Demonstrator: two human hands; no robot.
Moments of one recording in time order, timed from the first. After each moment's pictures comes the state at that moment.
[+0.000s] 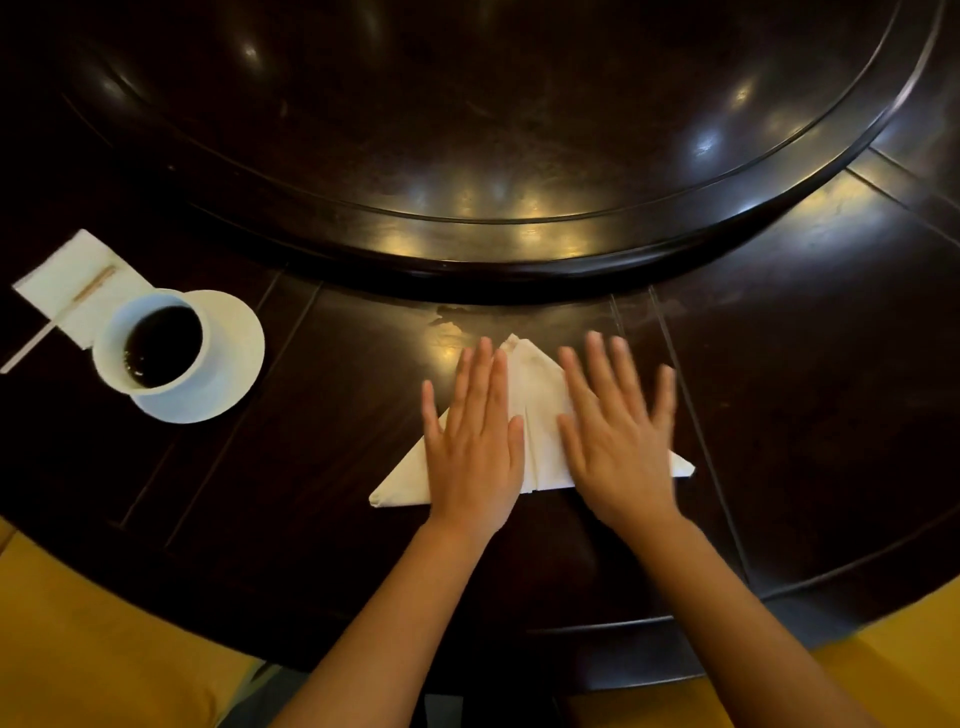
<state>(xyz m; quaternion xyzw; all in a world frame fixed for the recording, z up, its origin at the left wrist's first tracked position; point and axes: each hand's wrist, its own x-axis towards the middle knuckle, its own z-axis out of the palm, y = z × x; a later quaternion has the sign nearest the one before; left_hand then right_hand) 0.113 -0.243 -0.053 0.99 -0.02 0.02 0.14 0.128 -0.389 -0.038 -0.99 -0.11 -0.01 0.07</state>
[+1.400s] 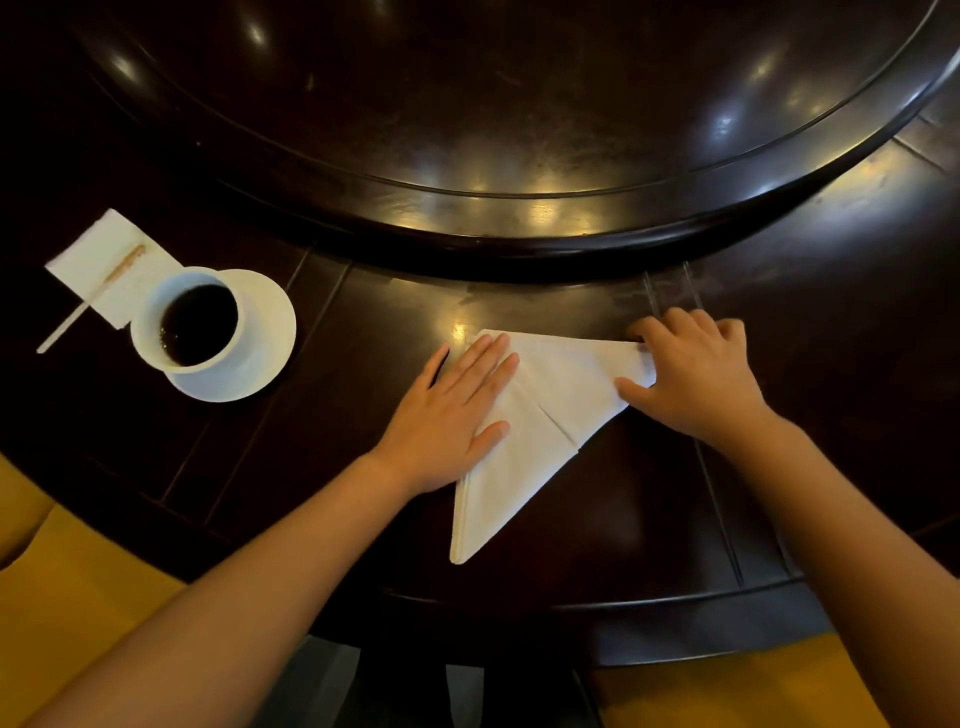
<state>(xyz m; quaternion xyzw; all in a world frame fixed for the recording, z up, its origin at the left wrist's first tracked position) 0.134 -0.157 -0.067 0.96 -0.26 -0.11 0.04 0.184 -0.413 -0.005 -0.98 -0.11 0.17 -0.01</state>
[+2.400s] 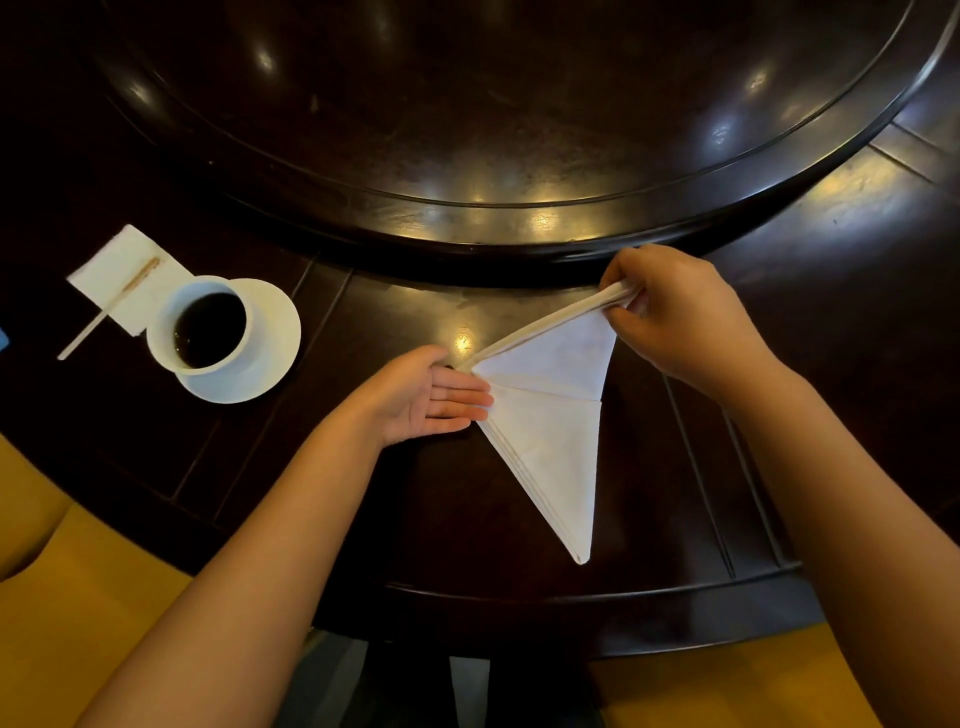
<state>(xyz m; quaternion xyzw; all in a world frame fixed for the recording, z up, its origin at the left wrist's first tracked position) 0.165 -0.150 -0.002 0.57 0.30 -0.44 0.62 0.205 -0.389 0.055 -0.95 -0.15 0.06 0.25</state>
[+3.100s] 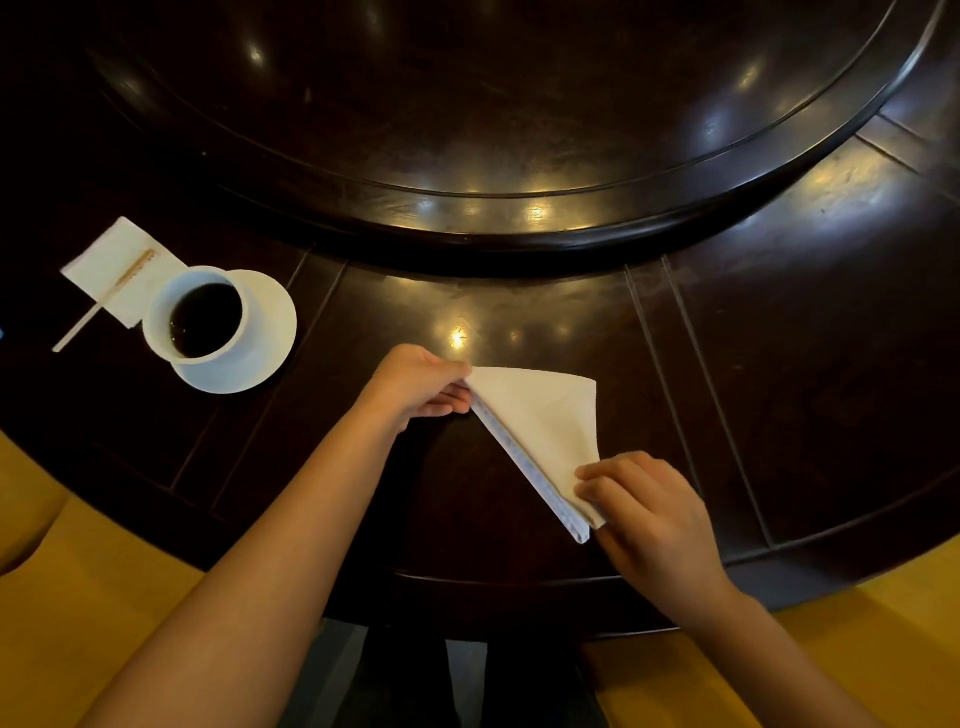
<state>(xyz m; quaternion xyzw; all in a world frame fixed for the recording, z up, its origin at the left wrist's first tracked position) 0.160 -0.169 -0.002 0.73 0.31 -0.33 0.51 0.042 -0.397 -0.005 -0.94 -0.26 -0.04 0.23</state>
